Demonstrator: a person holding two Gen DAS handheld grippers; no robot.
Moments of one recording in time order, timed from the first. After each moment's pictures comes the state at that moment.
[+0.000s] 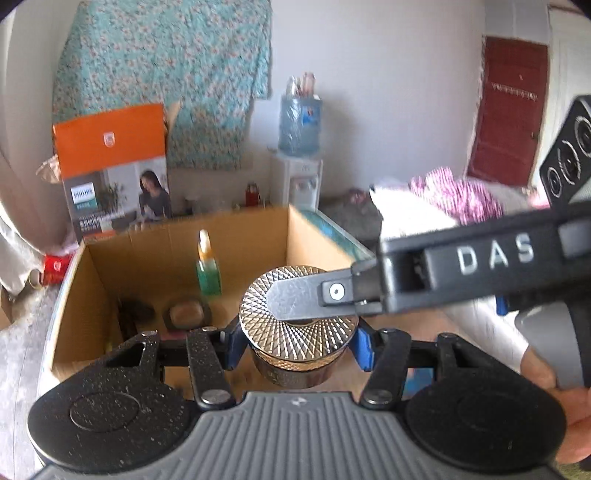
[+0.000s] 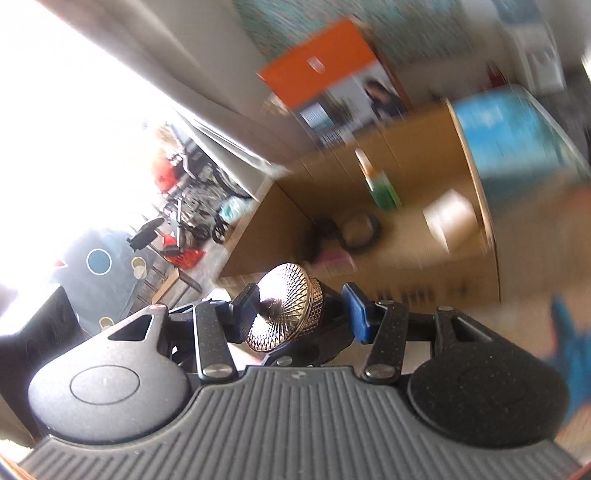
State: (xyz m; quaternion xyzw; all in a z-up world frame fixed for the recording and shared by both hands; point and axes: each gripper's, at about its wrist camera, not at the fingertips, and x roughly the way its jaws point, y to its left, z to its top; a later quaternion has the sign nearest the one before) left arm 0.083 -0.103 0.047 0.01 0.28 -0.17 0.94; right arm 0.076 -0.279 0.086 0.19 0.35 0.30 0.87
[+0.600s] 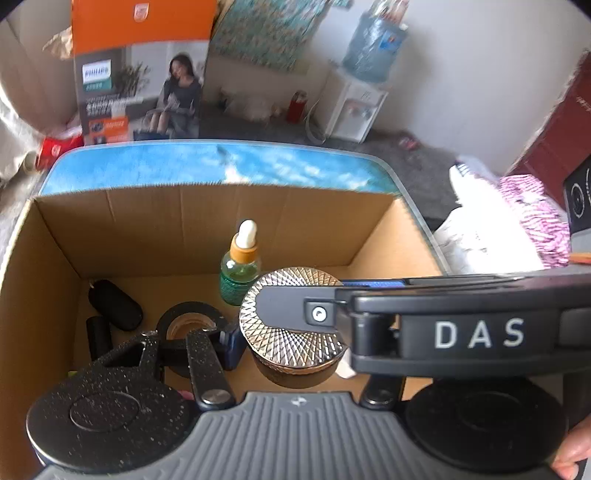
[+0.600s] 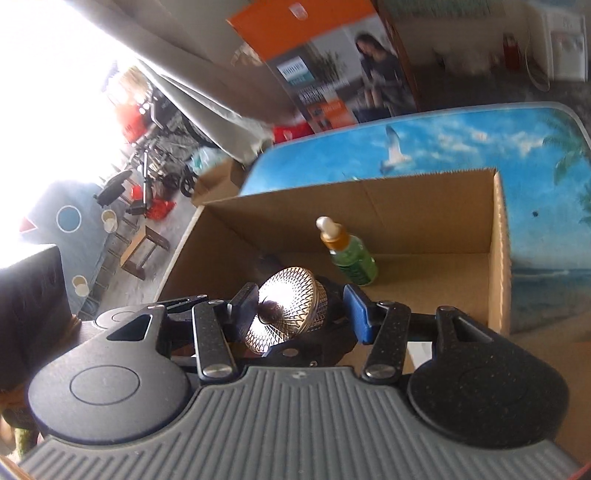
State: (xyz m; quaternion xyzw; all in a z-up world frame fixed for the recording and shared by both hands) left arm 0.285 -0.080 0.002 -0.09 0.47 -0.11 0.87; right arm 0.298 -0.243 0.047 0.15 0.49 0.29 0.81
